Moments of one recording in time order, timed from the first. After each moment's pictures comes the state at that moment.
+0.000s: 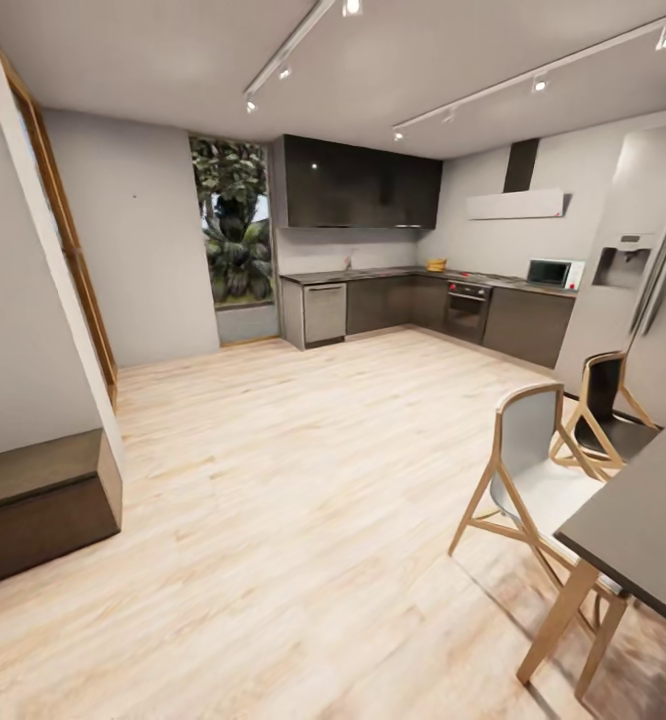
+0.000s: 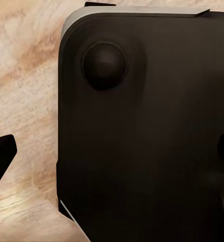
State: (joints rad) left arm 0.00 0.00 0.02 -0.04 0.06 -0.02 0.00; right arm 0.00 0.00 0.00 0.00 0.00 -0.02 -0.01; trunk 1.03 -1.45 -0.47
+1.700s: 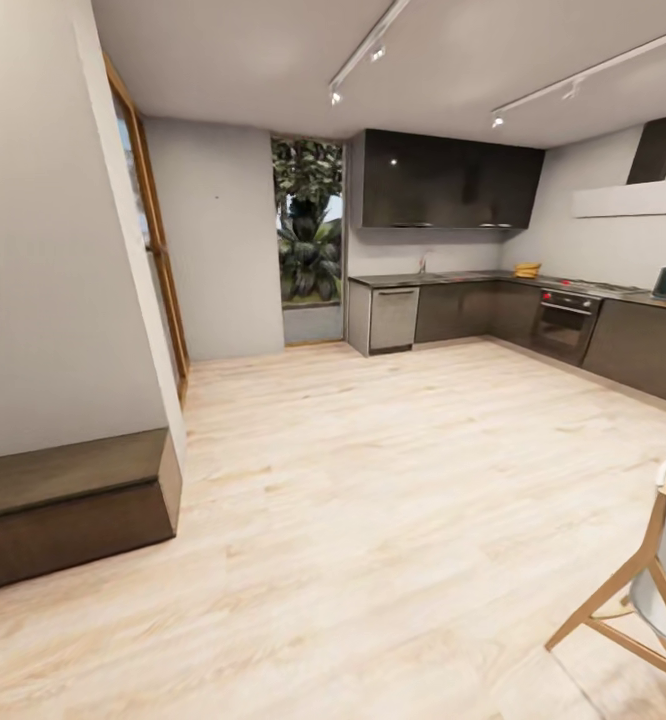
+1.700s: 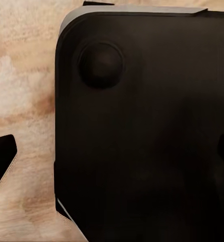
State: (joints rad) left arm 0.00 -0.01 0.02 -0.04 0.06 -0.01 0.01; right arm 0.00 0.00 0.00 0.00 0.00 -0.02 -0.01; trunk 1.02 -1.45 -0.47
